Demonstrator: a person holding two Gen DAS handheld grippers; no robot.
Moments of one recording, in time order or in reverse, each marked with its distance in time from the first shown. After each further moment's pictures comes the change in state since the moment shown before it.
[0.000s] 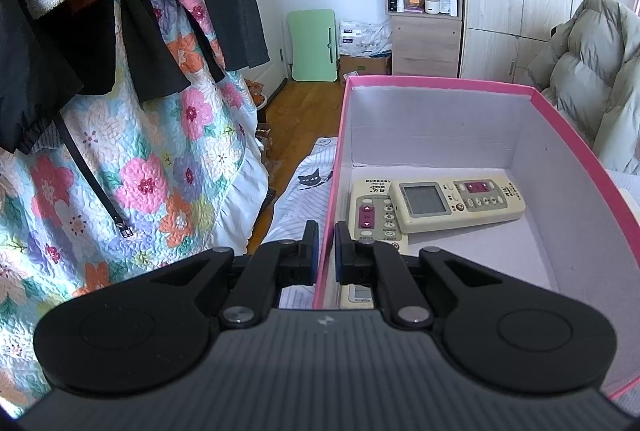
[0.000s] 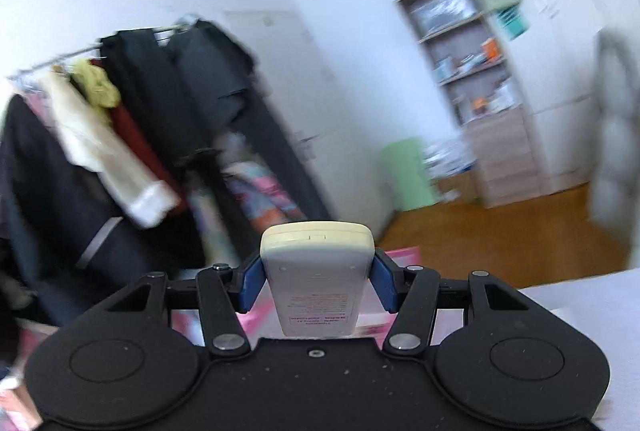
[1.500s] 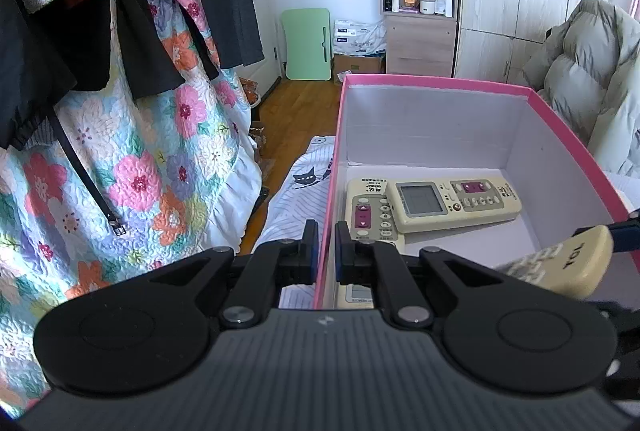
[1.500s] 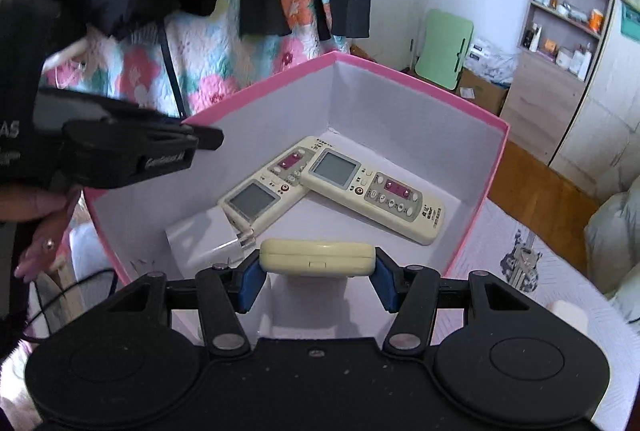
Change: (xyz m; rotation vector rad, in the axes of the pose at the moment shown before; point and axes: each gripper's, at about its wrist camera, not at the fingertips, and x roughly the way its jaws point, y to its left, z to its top) left arm 0.003 0.002 -0.003 -0.014 0.003 -0.026; right arm 0.115 0.051 -0.060 -0.543 0.600 -0.179
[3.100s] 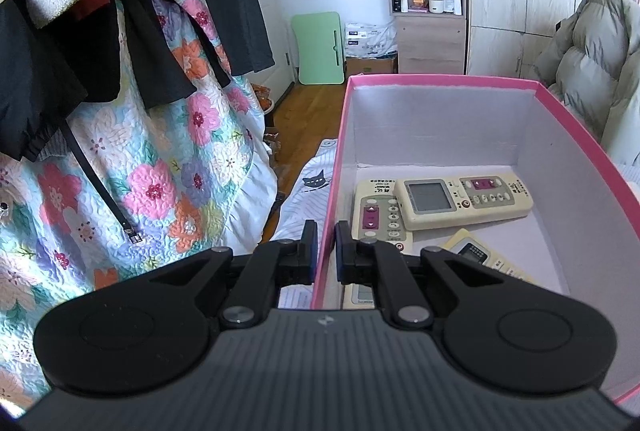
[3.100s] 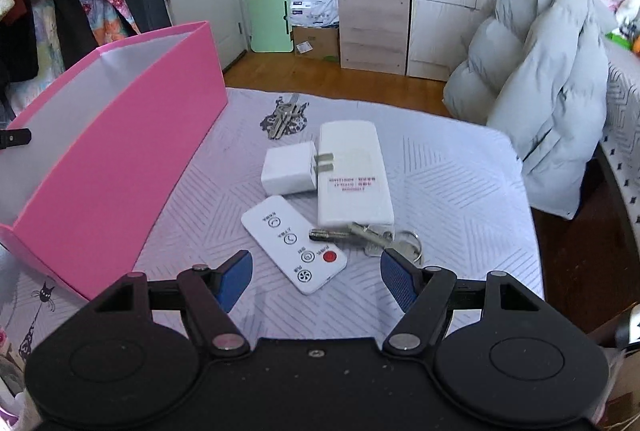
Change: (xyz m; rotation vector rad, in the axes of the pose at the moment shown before) left arm -0.002 -0.008 0.000 0.036 -0.011 0.060; right arm -0.058 -0.117 -0.147 0.480 0.011 -0.282
